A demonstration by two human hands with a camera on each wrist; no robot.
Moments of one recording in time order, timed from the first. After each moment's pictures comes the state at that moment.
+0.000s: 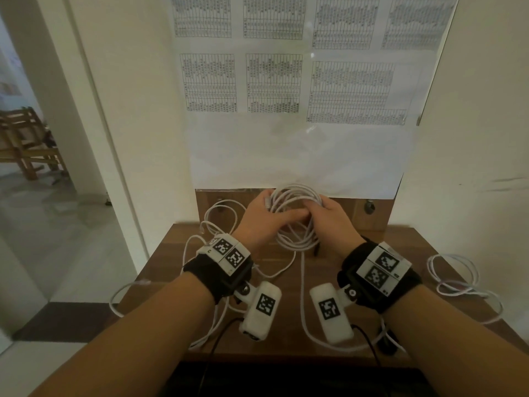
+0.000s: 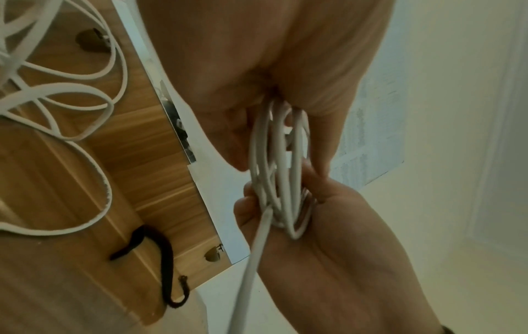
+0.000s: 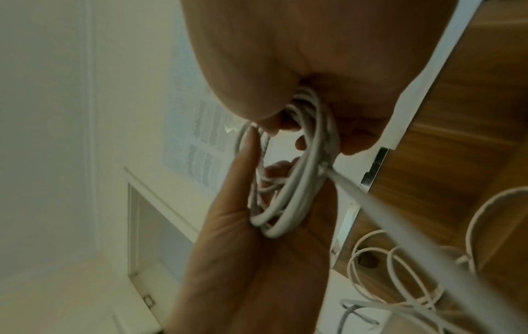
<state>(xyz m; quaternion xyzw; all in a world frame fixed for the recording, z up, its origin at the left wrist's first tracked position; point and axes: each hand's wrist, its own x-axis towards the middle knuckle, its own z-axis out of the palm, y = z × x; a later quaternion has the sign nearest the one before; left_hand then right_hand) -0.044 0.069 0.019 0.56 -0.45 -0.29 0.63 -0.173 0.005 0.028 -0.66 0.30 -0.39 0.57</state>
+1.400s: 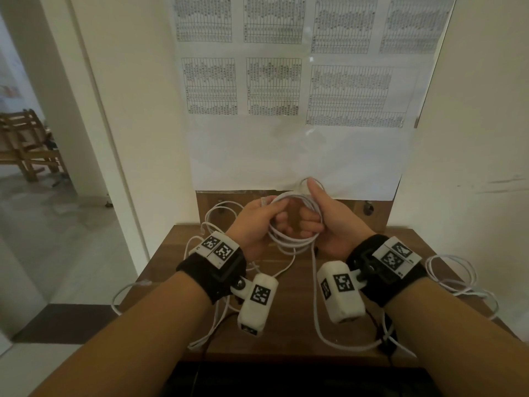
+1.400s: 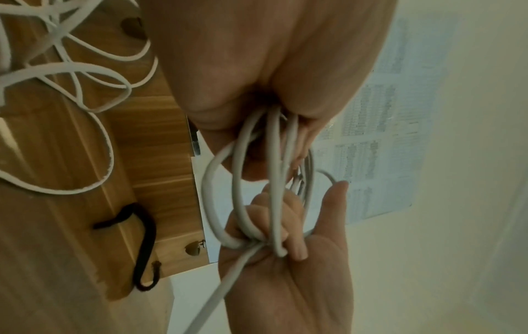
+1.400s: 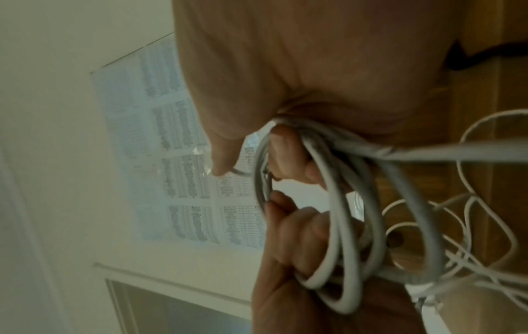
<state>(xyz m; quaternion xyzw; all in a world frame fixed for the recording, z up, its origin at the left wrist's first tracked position) -0.048 0.082 0.030 0.44 -0.37 -0.48 0.66 -0.180 -0.007 0.037 -0.52 0.19 -0.26 0.79</state>
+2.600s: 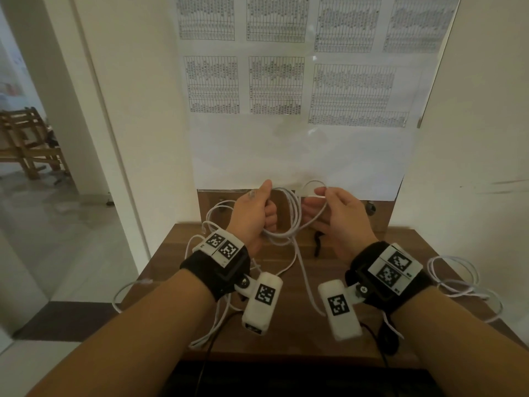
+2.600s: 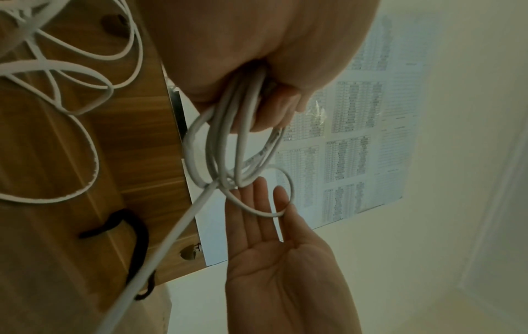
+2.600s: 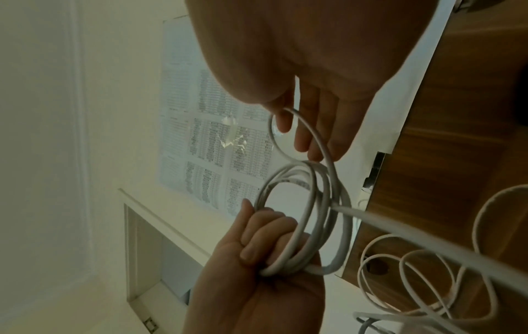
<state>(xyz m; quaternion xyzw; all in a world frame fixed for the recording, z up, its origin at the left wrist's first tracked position) -0.037 0.075 0.030 0.47 -0.31 -0.41 0.72 -0.185 0.010 0.038 -0.56 0.30 -0.46 0.62</state>
